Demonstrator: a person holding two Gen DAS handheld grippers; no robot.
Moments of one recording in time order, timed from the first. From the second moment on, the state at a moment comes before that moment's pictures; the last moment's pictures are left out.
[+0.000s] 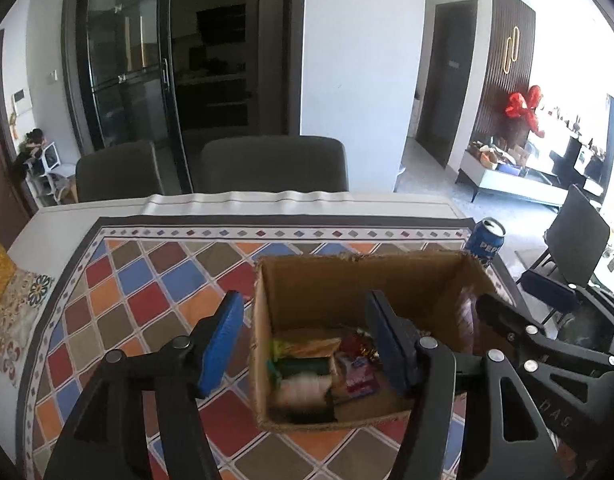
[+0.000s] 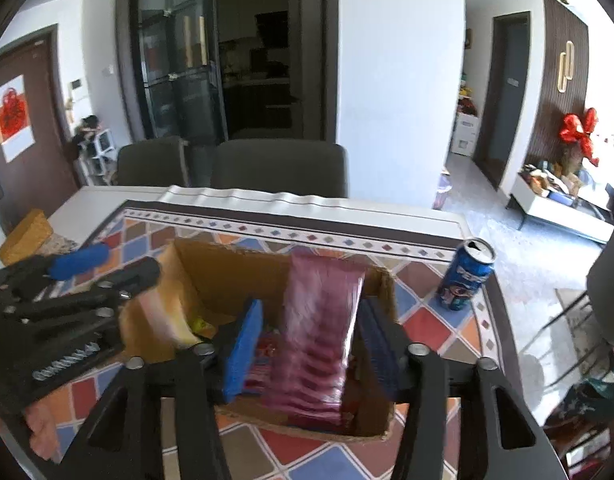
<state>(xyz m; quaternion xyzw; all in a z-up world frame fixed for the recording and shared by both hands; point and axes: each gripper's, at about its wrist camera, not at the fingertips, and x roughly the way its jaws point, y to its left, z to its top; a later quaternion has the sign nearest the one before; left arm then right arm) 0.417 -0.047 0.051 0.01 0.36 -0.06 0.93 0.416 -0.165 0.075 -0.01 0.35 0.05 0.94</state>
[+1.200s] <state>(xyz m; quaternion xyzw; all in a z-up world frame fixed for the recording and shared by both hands) 0.195 -0.036 0.079 0.05 0.25 -0.05 0.96 0.221 -0.189 0.098 0.01 0.27 0.01 0.96</state>
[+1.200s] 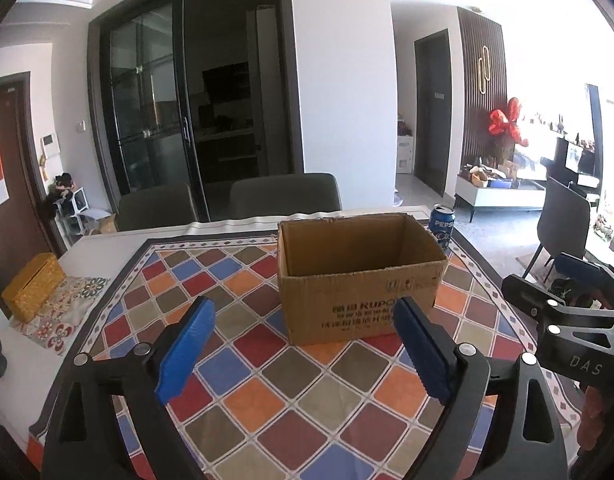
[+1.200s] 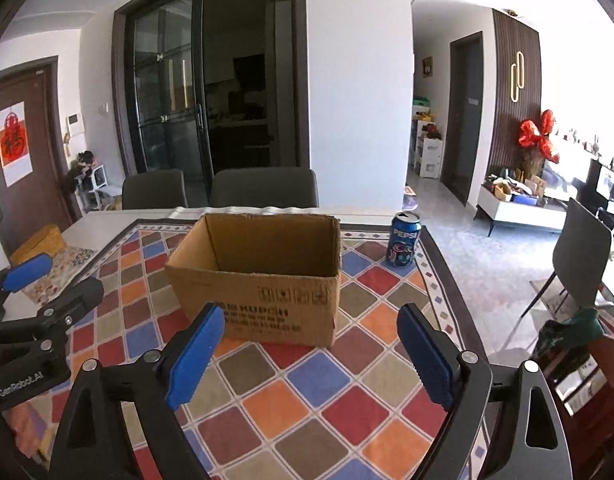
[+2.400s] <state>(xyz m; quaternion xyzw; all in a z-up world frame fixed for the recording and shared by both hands) 0.123 -0.034 0.096 0.05 0.21 -0.04 0.97 0.146 -0.181 0.108 0.00 0.24 0.02 0.97</state>
